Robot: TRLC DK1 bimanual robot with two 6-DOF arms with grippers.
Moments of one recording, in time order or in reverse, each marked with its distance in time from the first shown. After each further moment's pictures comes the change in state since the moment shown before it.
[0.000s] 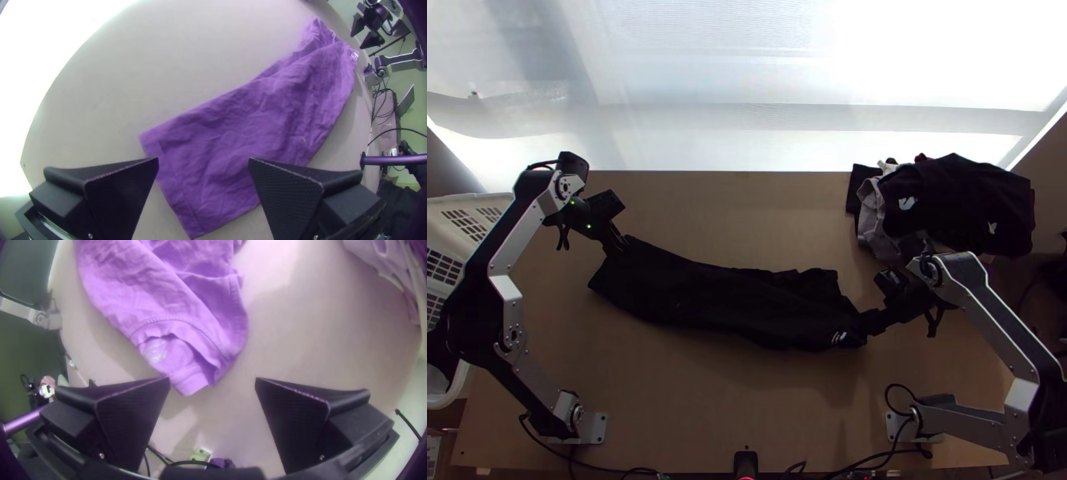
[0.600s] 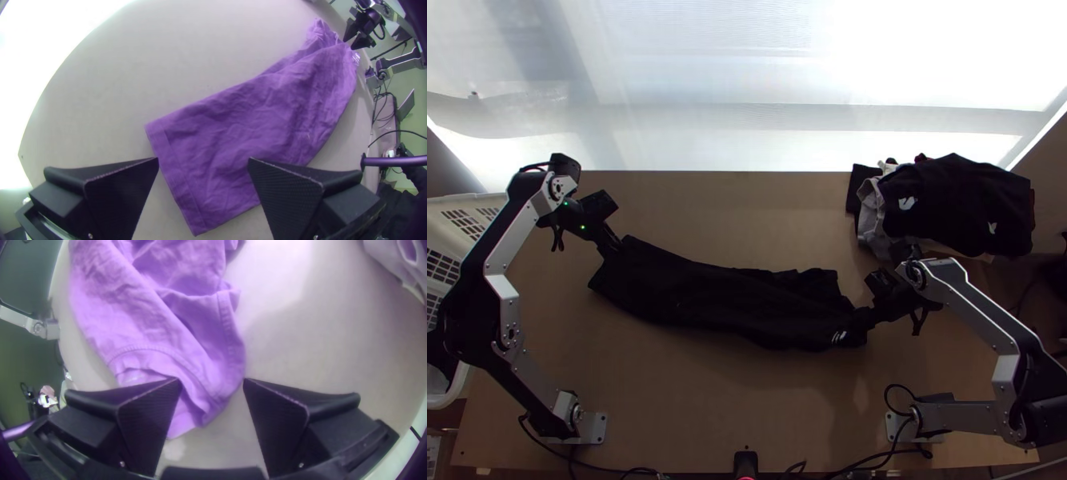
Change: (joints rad) left arm 0.038 0.003 -0.018 0.010 0.004 0.008; right arm -0.009 0.107 -0.102 0.243 -0.059 0.009
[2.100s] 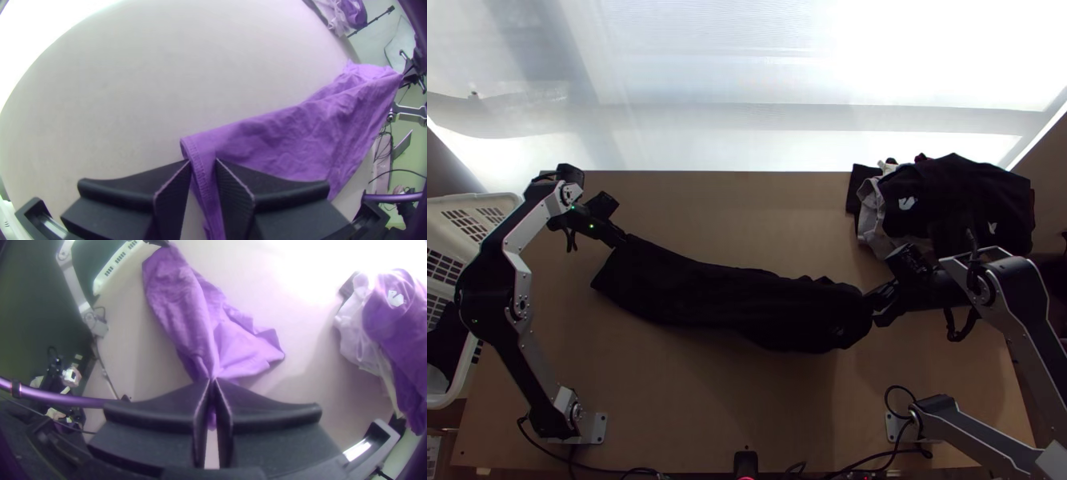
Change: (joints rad) left arm 0.053 0.184 -0.008 0.216 0.100 -0.139; right arm 0.121 -0.324 0.376 -0.320 -0.126 -0.020
